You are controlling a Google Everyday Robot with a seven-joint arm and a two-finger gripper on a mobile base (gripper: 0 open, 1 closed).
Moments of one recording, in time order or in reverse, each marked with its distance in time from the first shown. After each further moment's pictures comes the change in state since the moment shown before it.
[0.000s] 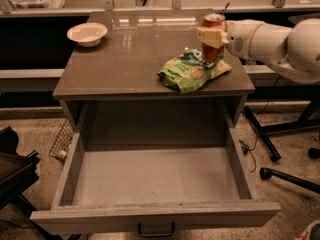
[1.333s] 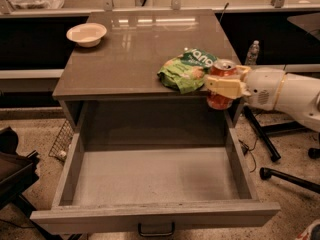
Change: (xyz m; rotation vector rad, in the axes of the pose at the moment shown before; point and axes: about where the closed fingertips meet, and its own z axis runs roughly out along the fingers) arm 0.070 0.085 -0.099 -0.239 0.011 0.043
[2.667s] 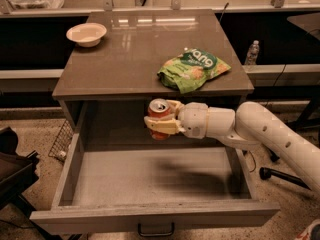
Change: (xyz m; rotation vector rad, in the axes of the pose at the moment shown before) arm 0.103 0.101 0.130 -0.372 -0.058 -0.092
